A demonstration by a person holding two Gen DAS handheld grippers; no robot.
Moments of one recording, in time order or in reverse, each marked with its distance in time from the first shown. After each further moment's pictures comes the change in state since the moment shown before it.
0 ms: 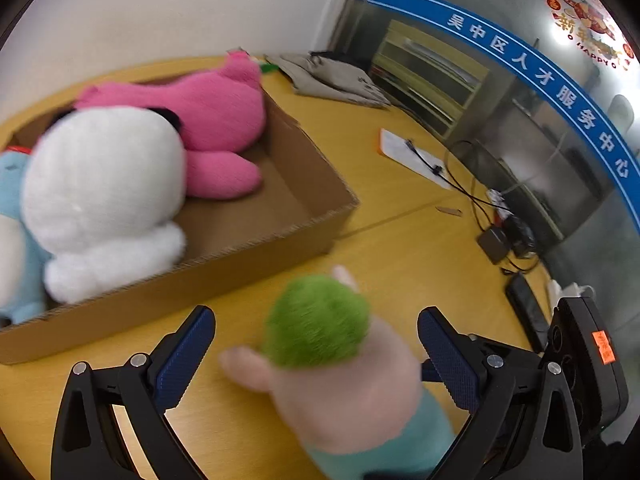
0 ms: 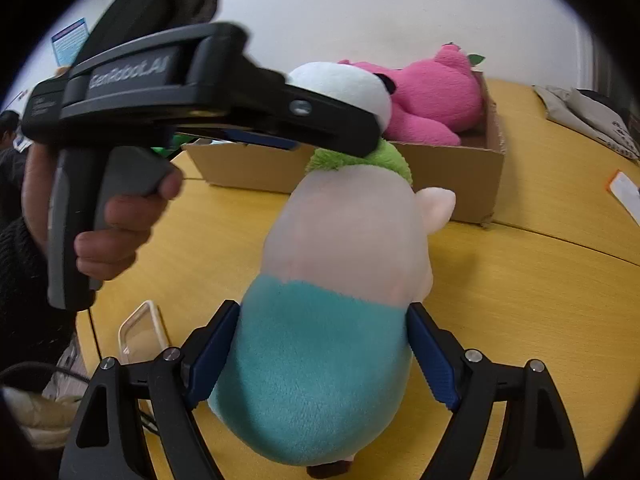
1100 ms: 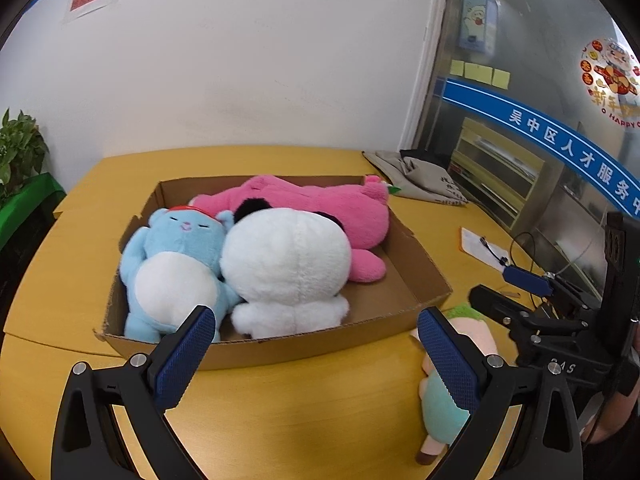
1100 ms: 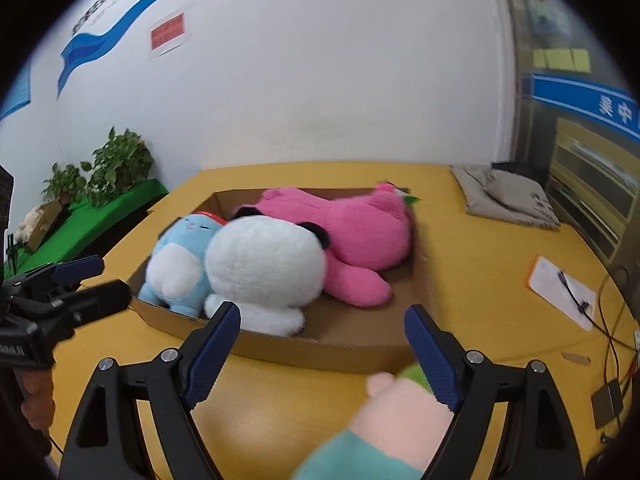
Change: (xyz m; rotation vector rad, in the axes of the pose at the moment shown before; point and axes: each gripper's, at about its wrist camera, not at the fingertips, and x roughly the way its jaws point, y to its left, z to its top) left arm -0.141 0.058 -0.012 -0.083 -0.337 0.291; right arm -0.037 0.015 0.120 0.126 -0.253 -0.379
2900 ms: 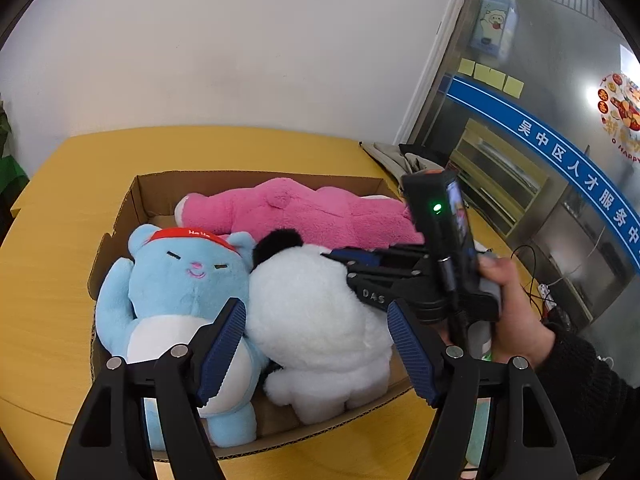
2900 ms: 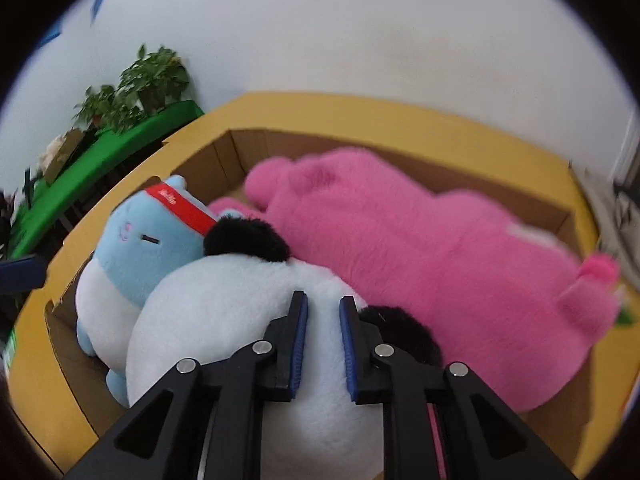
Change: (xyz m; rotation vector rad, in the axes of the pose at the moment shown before) left arm 0.083 0.099 0.063 -0.040 0.062 -0.122; right arm 0.252 0.065 0.075 -0.194 0.273 0.206
